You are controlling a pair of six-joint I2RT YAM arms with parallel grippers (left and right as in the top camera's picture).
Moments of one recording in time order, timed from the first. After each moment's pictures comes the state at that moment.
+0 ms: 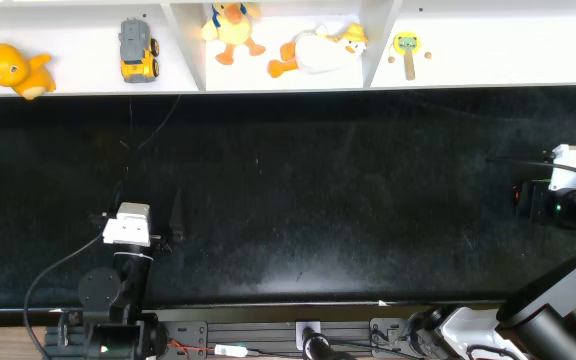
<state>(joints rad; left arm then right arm) -0.01 0.01 0.01 -0.07 0.09 0.08 -0.84 1.63 0.98 -0.62 -0.29 -0.74</state>
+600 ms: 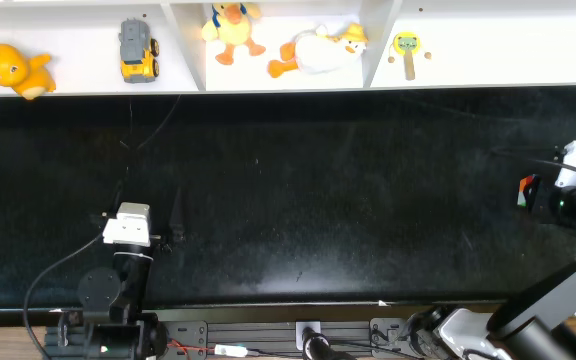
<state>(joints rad) -0.01 0.01 0.01 -0.07 0.09 0.08 -0.82 1.56 0.98 -0.62 -0.25 -0.57</state>
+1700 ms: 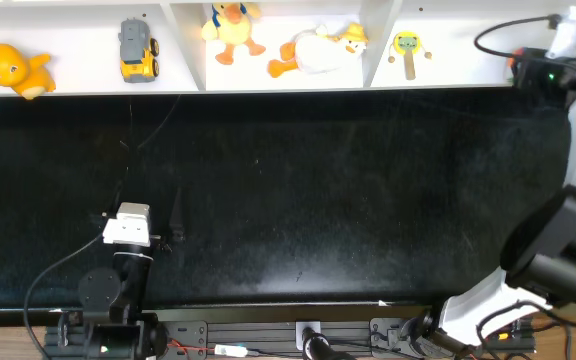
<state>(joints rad) -0.01 0.01 0.01 -0.07 0.09 0.08 -0.45 1.92 1.64 -0.66 -0.26 -0.23</state>
